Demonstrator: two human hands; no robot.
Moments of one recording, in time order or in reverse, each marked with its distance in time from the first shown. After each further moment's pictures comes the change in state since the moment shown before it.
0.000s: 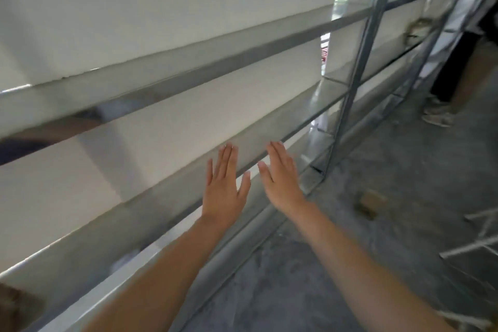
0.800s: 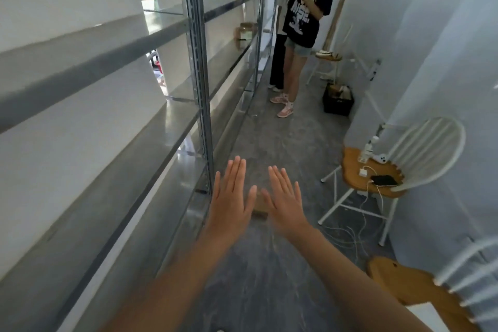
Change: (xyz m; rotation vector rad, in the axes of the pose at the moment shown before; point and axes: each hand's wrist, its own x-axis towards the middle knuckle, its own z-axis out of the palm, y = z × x) left_hand 0.200 0.267 0.248 -0.413 -0.232 0.508; right_hand 0.049 0.291 -0.192 -0.357 0.200 0.575
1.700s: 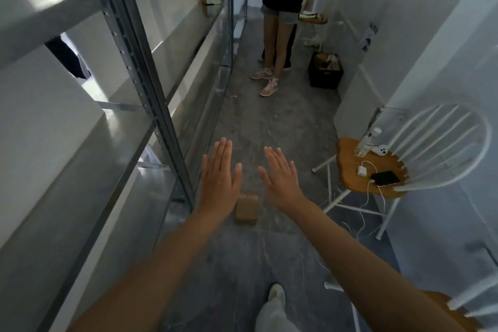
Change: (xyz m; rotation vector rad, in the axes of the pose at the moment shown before) left_hand 0.255 -0.065 0.151 -0.070 -0.077 -0.021; right_hand 0.269 0.111 0.002 0.085 -0.036 0.134
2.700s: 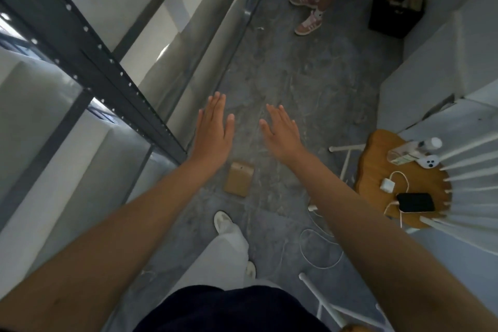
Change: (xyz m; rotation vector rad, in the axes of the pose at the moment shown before) left_hand 0.226 -0.033 0.188 -0.085 -0.118 -0.376; right_hand 0.299 0.155 0.009 0.057 -0.318 0.022
